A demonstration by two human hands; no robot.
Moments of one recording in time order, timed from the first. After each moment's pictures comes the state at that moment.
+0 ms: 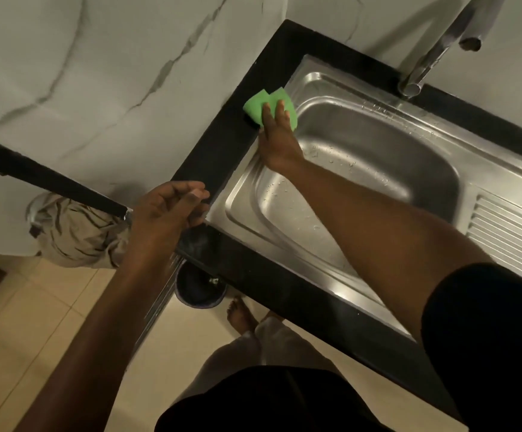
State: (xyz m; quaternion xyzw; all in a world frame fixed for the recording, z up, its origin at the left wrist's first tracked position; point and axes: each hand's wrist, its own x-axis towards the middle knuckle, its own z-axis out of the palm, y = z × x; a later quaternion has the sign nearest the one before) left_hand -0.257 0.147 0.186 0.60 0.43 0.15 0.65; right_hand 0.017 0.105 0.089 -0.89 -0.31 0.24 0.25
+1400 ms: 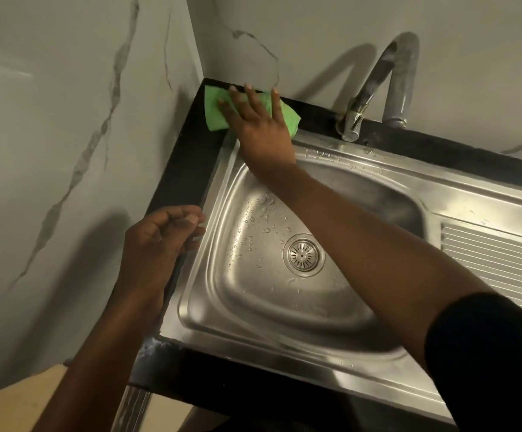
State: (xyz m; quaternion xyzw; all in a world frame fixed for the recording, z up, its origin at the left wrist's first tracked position) left_hand -0.089 0.186 0.170 0.64 0.36 0.09 0.68; right_hand 0.166 0.101 0.134 -0.91 -0.41 -0.04 0.02
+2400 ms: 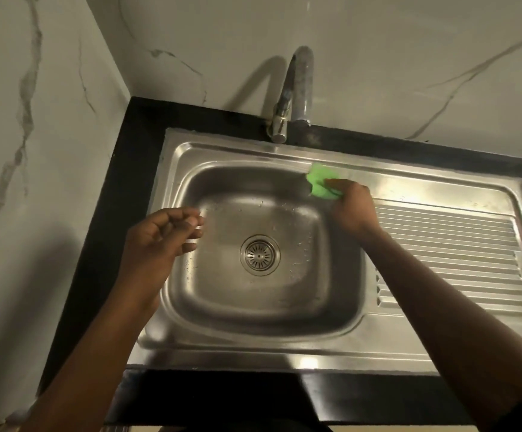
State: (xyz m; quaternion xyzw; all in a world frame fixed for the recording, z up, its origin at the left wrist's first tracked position) left_hand -0.045 0.142 0.166 0.64 0.27 0.02 0.72; right_hand 0.140 -0.183 0.122 -0.97 -0.03 0.08 0.21
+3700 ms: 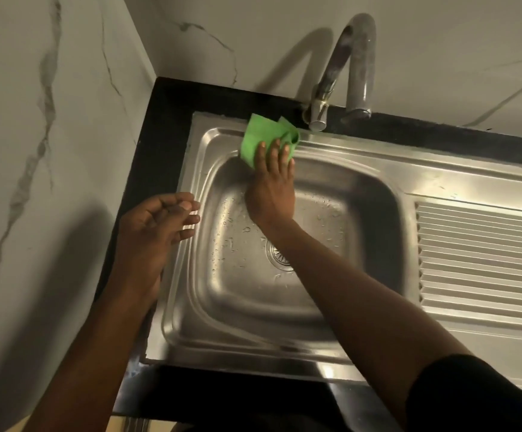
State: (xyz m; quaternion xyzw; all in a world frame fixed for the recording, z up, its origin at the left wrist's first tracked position) left_hand -0.040 0.187 0.156 0.64 0.31 0.05 0.70; right_hand 0.113 0.029 0.055 -0.97 -0.13 0.01 0.18
